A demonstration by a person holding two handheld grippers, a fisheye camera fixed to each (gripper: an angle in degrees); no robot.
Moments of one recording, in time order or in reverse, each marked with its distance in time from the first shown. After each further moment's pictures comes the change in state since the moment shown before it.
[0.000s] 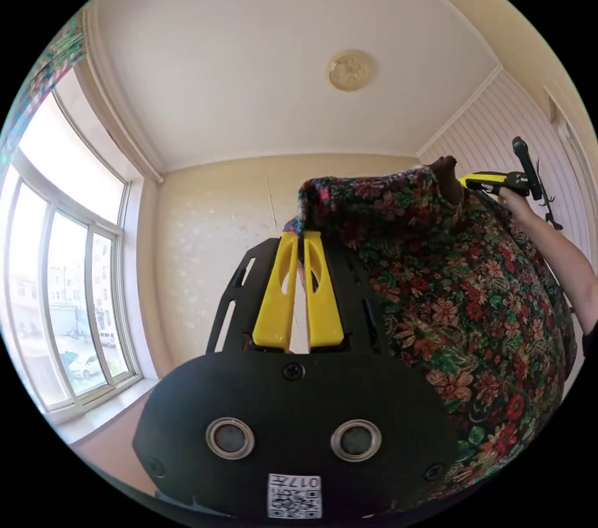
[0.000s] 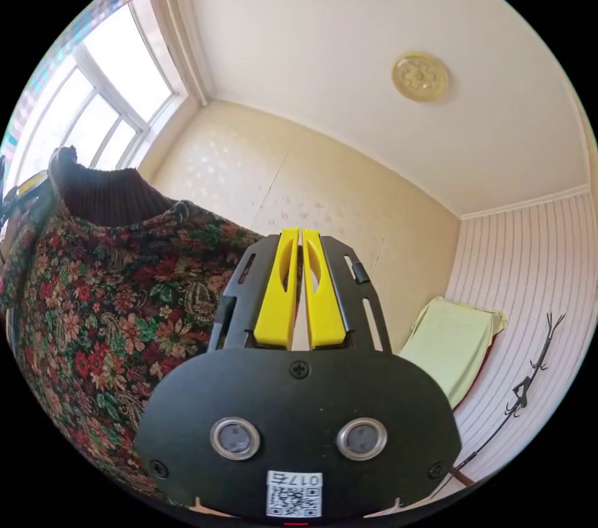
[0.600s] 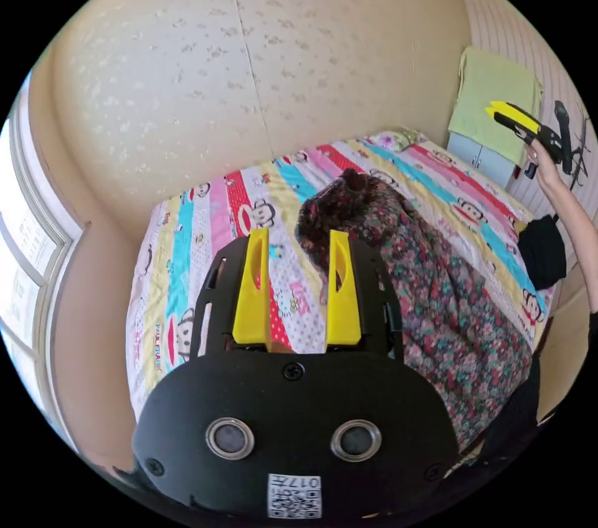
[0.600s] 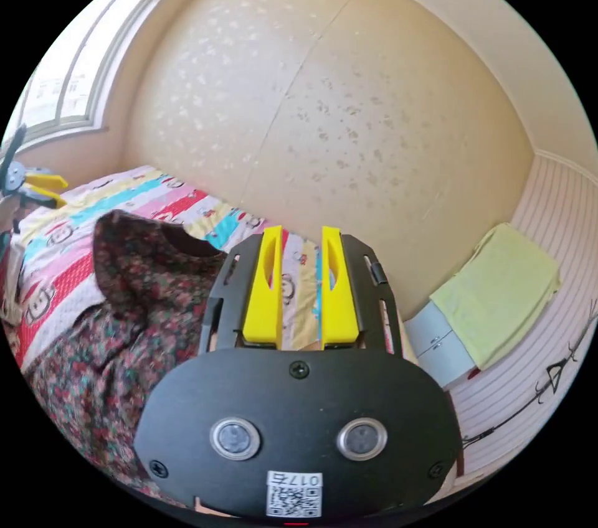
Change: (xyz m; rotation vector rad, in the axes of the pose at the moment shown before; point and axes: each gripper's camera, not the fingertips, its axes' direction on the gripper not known) left arm 0.080 0.546 0.427 -1.030 0.247 0.007; right arm -0.273 0.525 0.372 -0.499 -0.293 -0.065
